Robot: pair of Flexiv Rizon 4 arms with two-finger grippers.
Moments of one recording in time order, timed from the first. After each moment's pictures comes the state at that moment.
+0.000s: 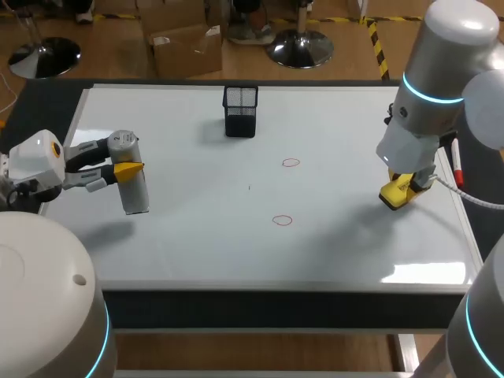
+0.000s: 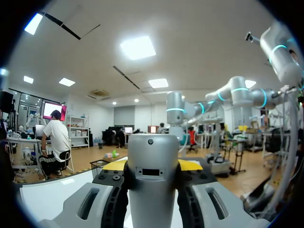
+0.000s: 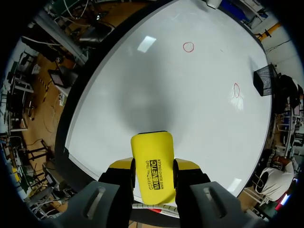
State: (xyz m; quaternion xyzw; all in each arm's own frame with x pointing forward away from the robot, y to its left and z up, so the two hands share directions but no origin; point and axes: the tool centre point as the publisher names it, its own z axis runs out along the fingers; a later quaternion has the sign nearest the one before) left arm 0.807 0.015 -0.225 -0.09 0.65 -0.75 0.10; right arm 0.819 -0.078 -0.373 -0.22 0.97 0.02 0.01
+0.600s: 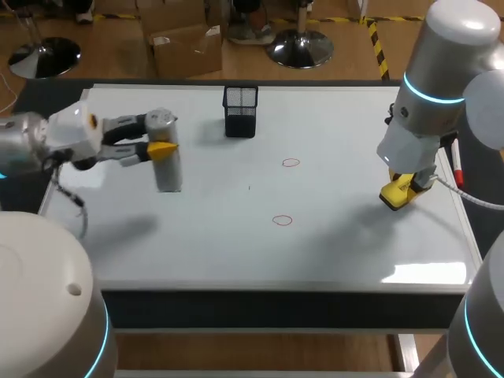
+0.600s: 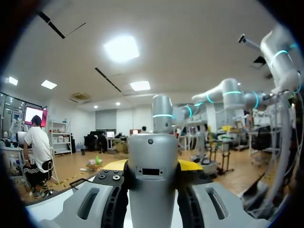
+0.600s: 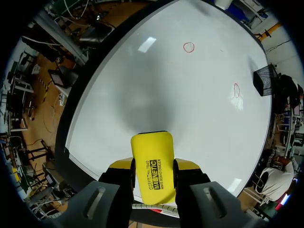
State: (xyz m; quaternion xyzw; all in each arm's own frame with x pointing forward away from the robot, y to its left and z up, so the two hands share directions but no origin) left arm 0.821 -0.063 -0.187 -0.01 0.65 -0.76 0.05; right arm 0.818 -0.079 -0.373 -0.22 0.97 0.02 0.01
